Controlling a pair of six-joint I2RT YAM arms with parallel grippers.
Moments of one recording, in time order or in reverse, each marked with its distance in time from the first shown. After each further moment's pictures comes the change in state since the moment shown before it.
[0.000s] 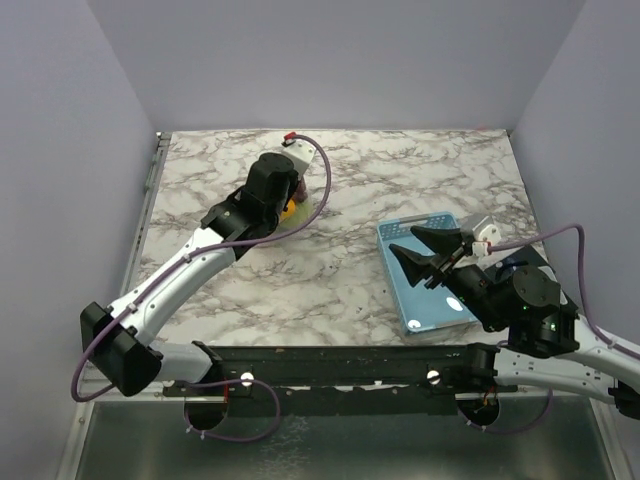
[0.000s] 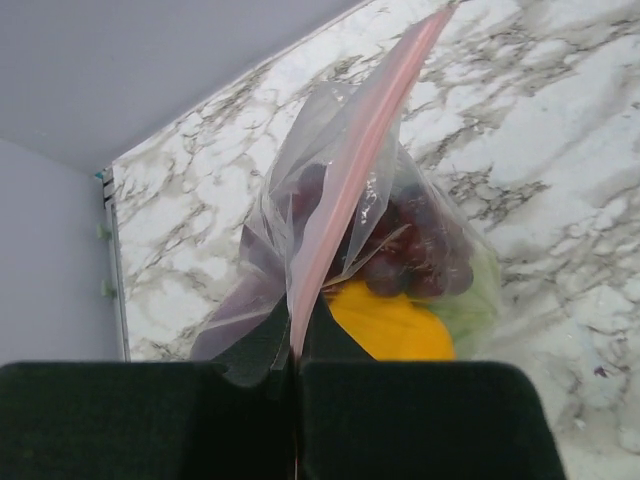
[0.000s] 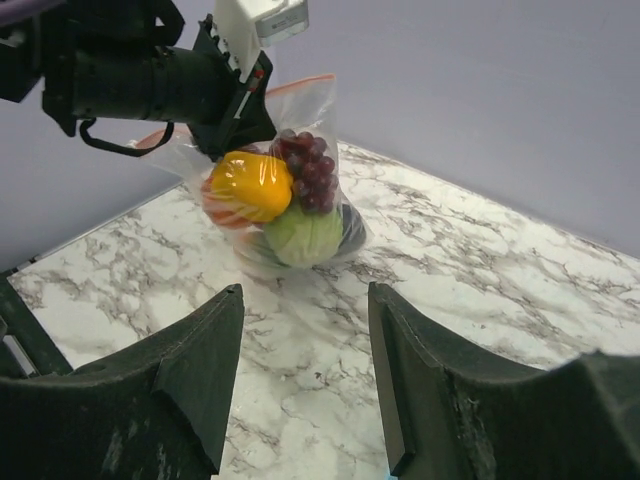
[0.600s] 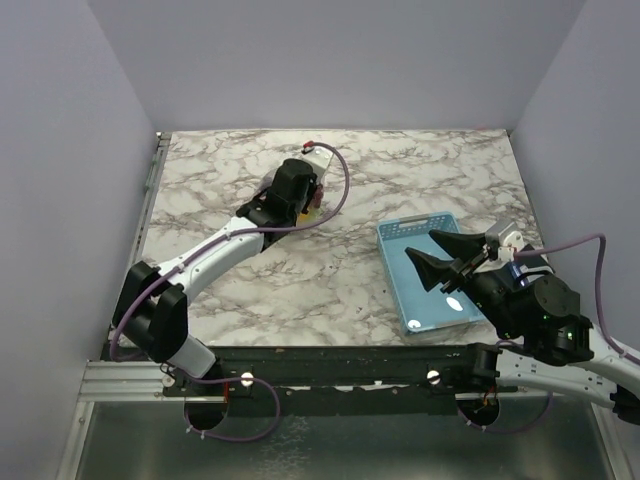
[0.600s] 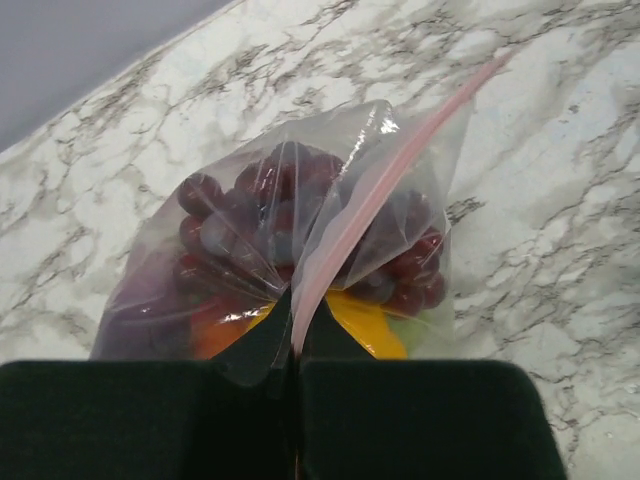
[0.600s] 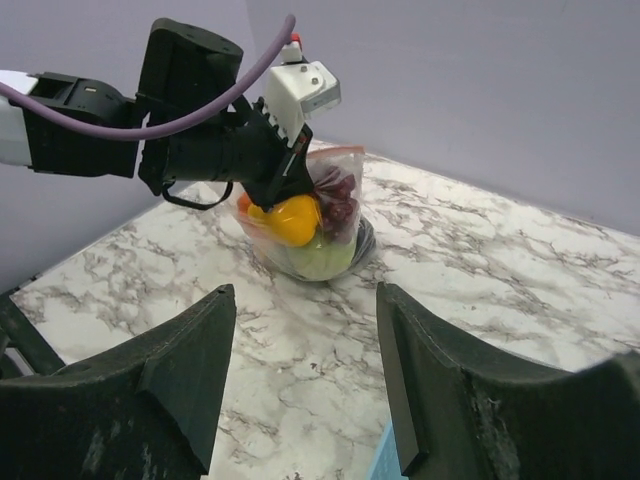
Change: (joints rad) left arm 0.063 0.239 -0.077 0.271 0.131 -0.063; right arm 0.000 -0.134 -0.043 -0.054 0.049 0.035
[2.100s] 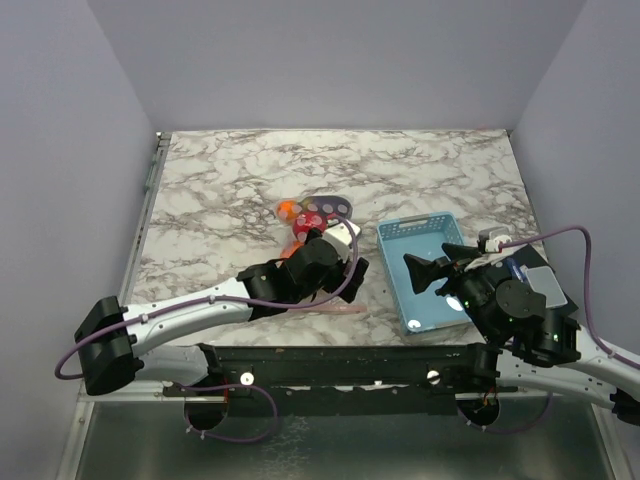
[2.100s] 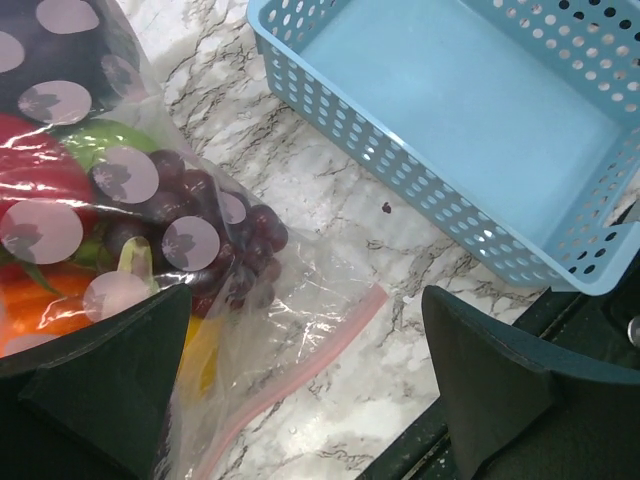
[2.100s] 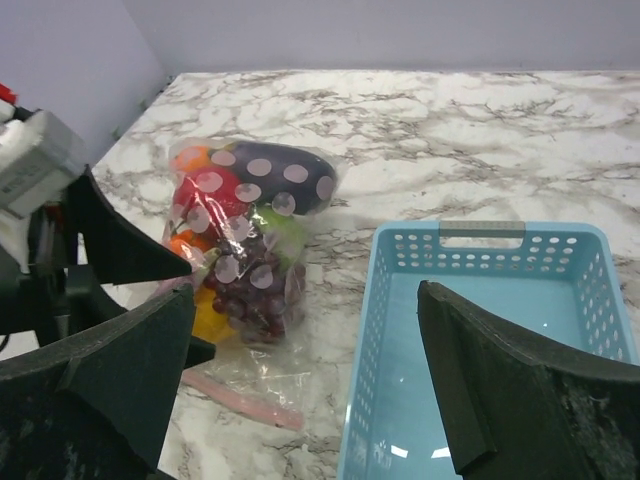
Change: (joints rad) left arm -0.476 -0.287 -0.317 -0.026 0.074 -0.431; right arm 0.000 -0.019 -0.090 -0.167 0.276 0.297
